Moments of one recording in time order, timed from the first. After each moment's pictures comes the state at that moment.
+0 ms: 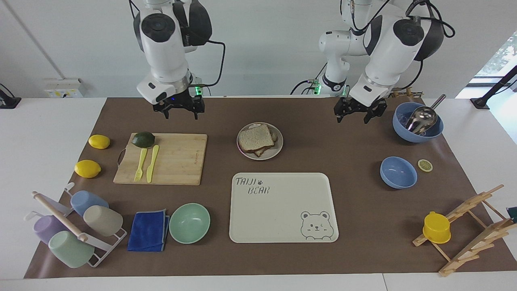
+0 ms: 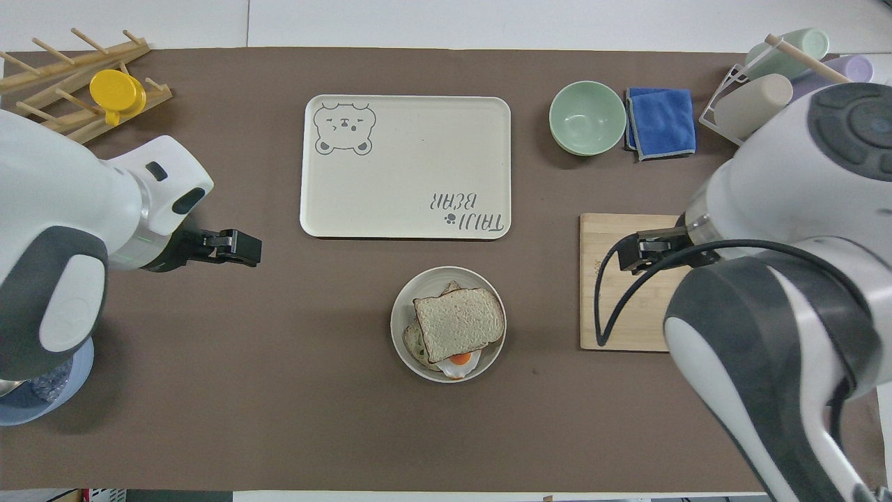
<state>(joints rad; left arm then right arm) -0.19 -0.07 -0.13 -1.92 -0.07 1.80 -0.19 0.07 -0.04 0.15 -1.75 -0.05 1.54 0.21</state>
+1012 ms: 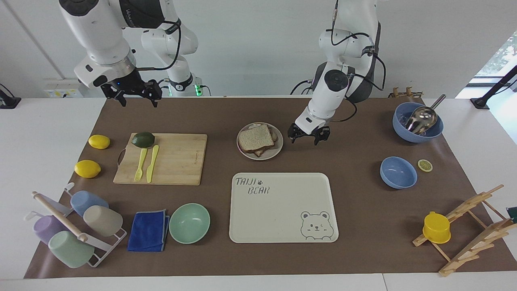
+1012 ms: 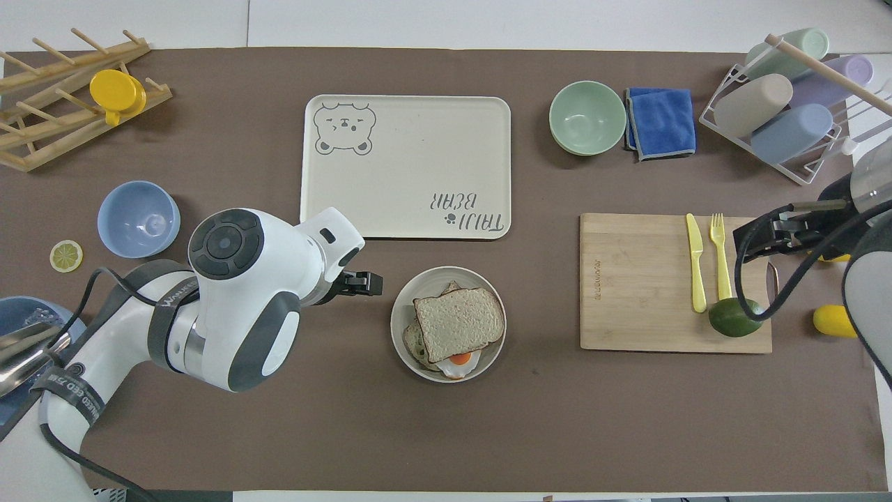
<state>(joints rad) -0.40 0.06 -0.13 -2.15 -0.15 2.19 -0.30 -0.05 -0.02 0.13 -1.61 -0.05 1.43 0.07</state>
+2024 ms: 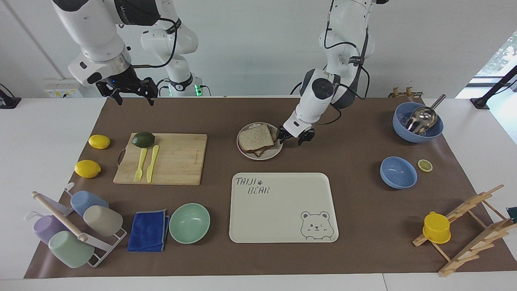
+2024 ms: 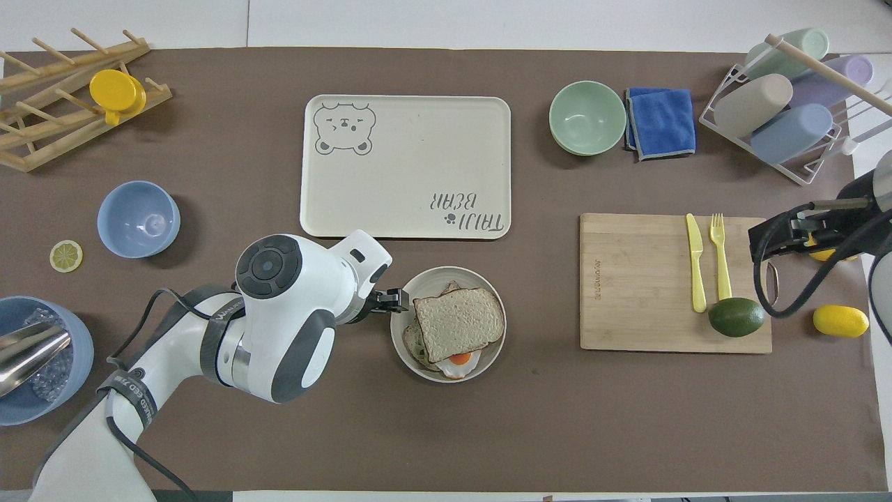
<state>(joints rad) -0.47 0.11 -0.13 -2.22 -0.27 2.30 -0.39 0.01 -0.03 0.04 -1.61 -0.05 1.42 0.06</state>
